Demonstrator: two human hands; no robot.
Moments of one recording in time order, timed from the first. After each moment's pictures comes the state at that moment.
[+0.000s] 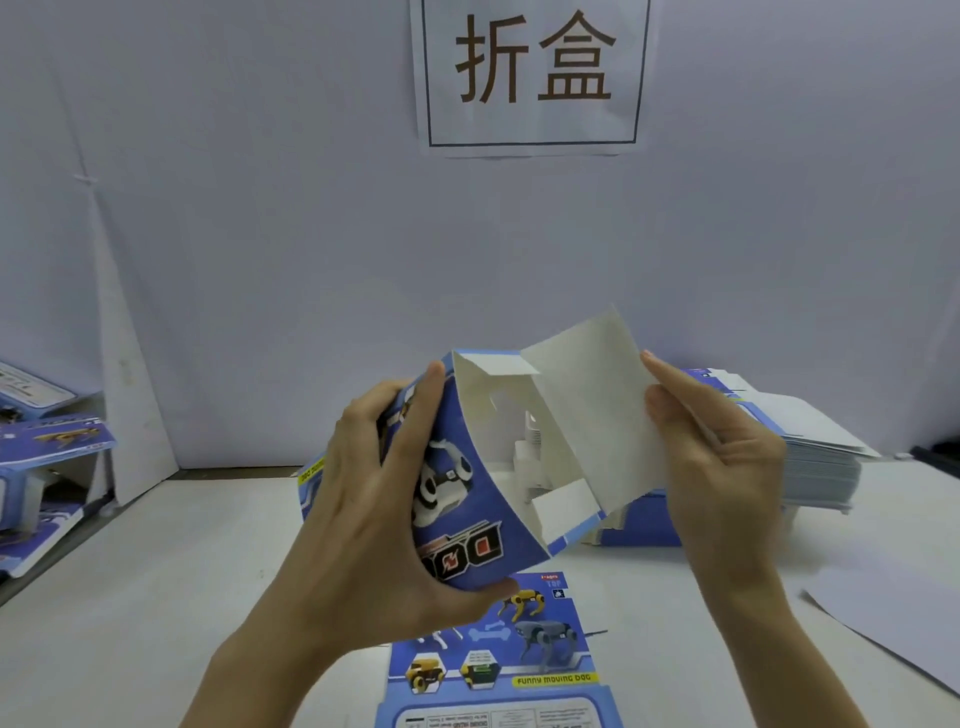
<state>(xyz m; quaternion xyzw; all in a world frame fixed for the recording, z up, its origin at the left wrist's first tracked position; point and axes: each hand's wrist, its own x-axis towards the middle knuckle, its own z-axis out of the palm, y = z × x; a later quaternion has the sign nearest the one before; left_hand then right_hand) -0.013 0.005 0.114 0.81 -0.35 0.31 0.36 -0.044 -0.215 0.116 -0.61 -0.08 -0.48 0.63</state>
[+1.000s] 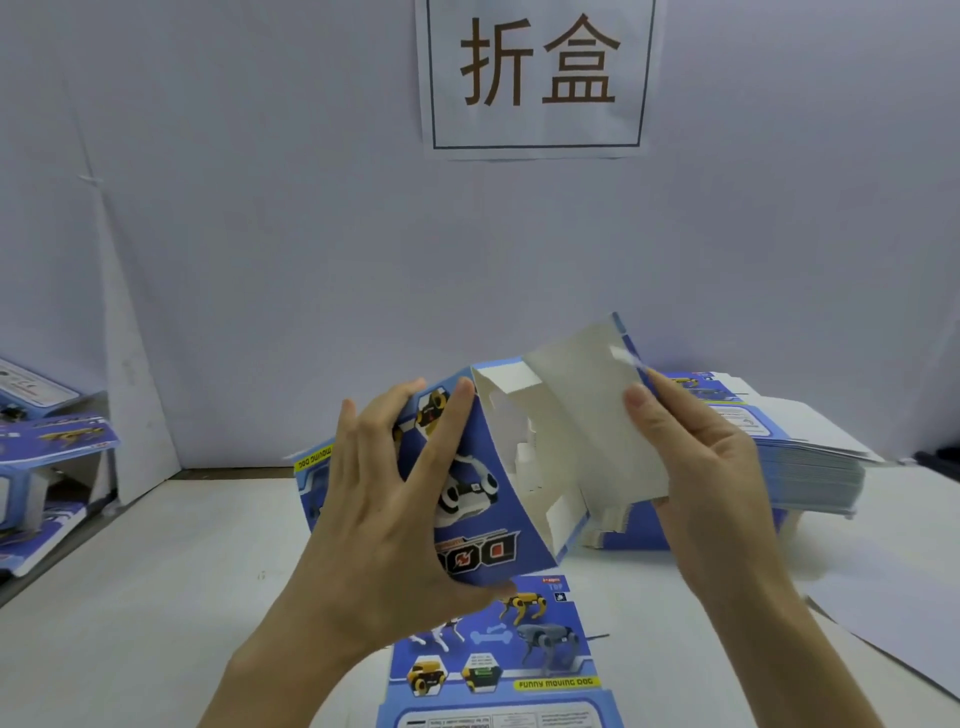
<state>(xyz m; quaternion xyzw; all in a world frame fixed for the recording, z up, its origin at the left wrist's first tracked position) -0.013 0.001 0.106 0.82 -0.36 0.40 0.19 -0.056 -0.204 0.129 -0.60 -0.05 -0.33 0.73</state>
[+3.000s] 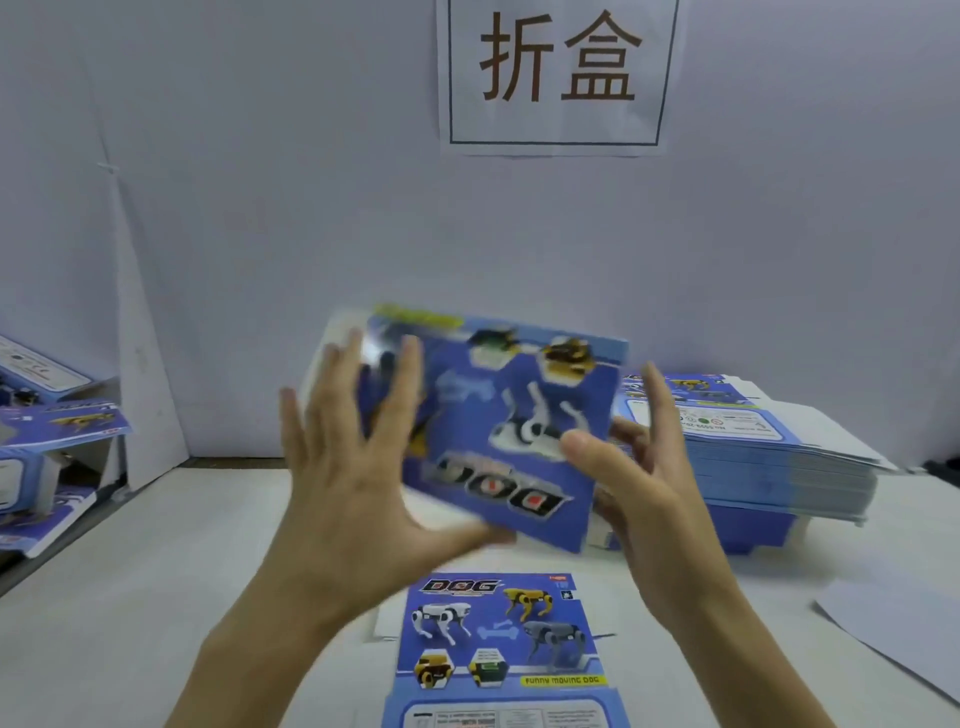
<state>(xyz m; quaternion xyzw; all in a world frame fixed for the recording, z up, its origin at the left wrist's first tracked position) -0.008 0.017 0.117 0.86 -0.26 0.35 0.25 -0.049 -0.175 0.114 -0.61 -0.12 -0.26 0.74</state>
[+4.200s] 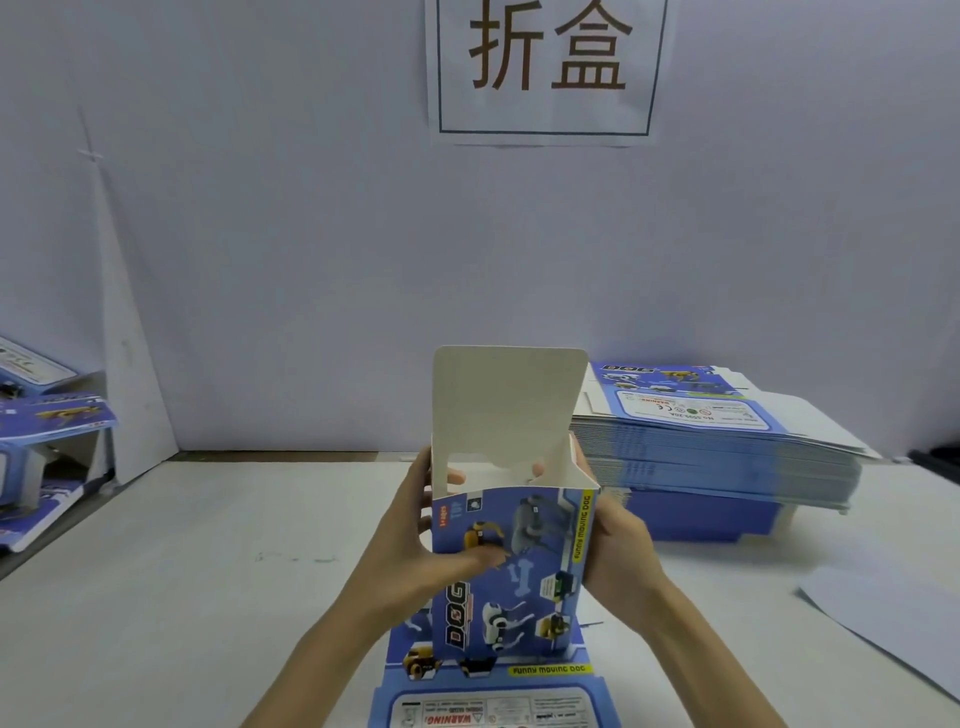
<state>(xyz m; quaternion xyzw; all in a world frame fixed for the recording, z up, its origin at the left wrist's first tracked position) 0.037 -0.015 0.026 0.73 -0.26 0.01 0.63 0.010 -0.215 0.024 -0.55 -0.04 -0.07 0.83</state>
